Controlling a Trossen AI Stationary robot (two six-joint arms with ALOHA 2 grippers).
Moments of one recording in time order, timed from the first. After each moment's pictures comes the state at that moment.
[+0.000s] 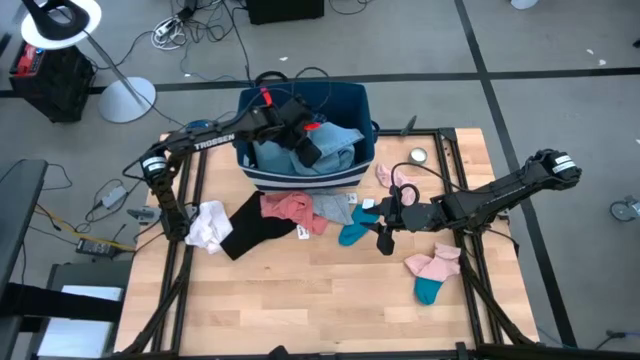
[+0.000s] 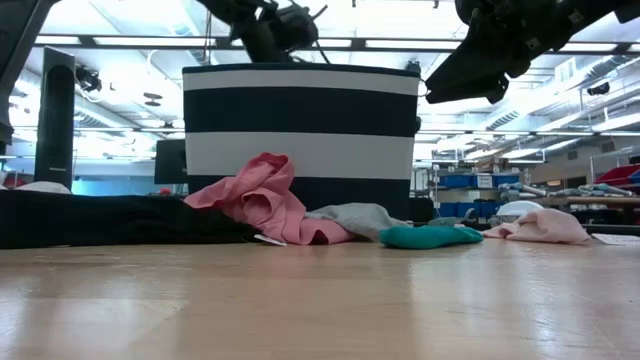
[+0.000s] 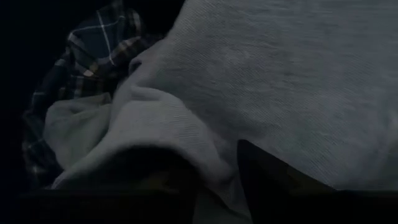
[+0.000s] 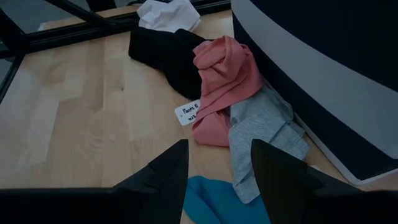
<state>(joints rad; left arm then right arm) 0.47 1.77 1.61 -0.79 -0.08 -0.17 0.29 1.11 0.64 -0.05 0.48 0.36</state>
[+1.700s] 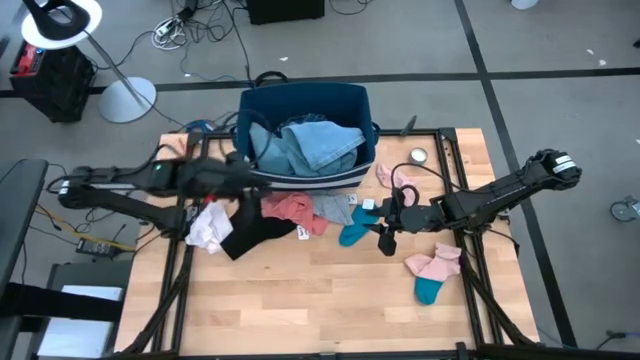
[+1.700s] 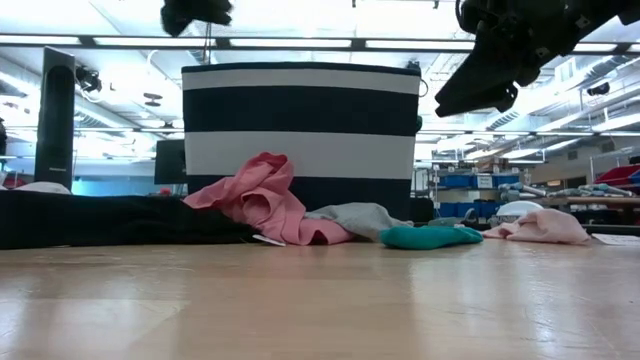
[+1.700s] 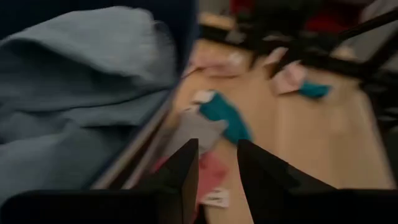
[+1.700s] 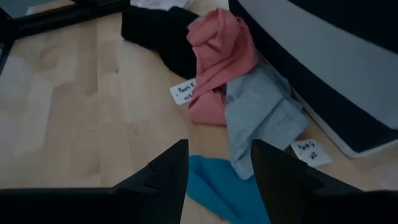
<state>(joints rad) -0.05 0.95 1.04 -0.61 -0.24 -0.28 0.29 1.11 0.64 -0.14 0.46 0.44</state>
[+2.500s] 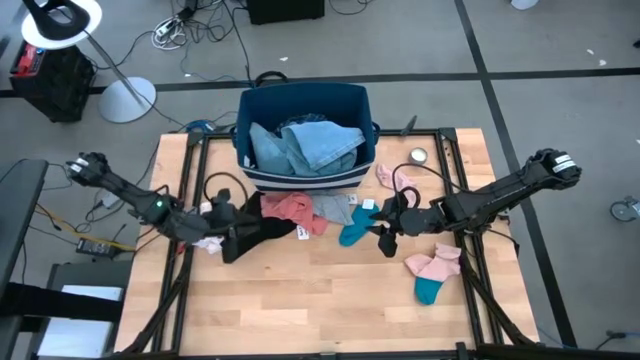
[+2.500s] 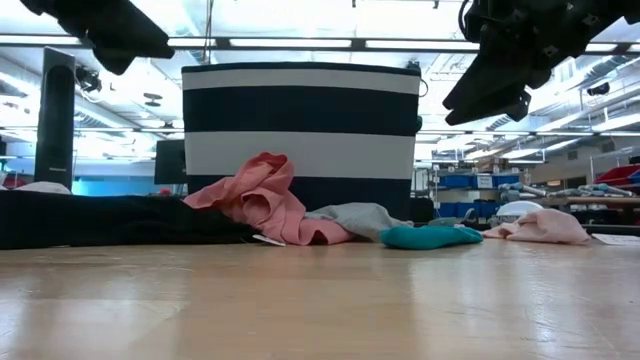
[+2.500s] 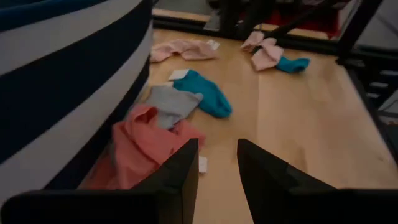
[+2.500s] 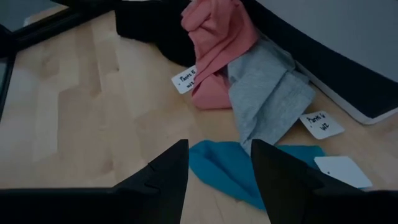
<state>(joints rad) -0.52 0.73 0.58 -0.34 -0.64 -0.43 0.31 1.12 0.64 -0.19 0.45 0.61</state>
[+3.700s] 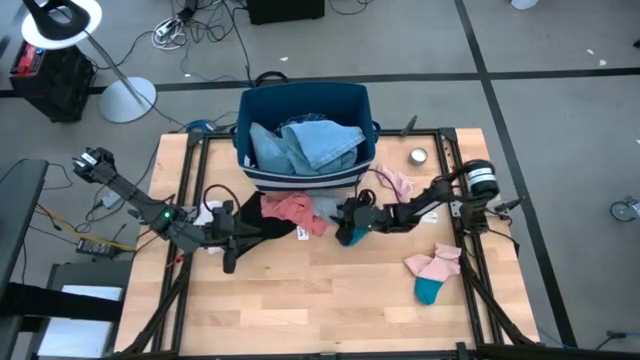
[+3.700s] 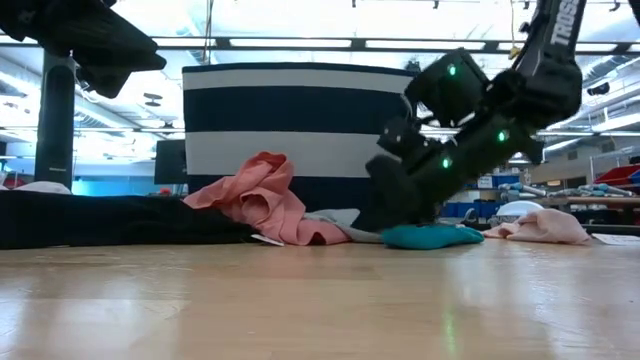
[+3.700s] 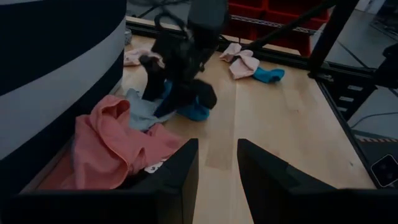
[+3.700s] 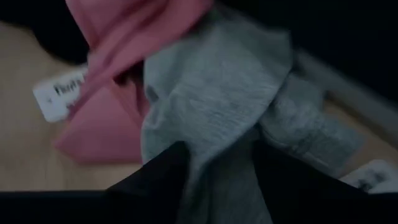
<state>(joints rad) -0.61 0.73 0.40 -0.05 -0.68 -0.45 0.06 1.90 0.64 0.66 0.45 0.39</state>
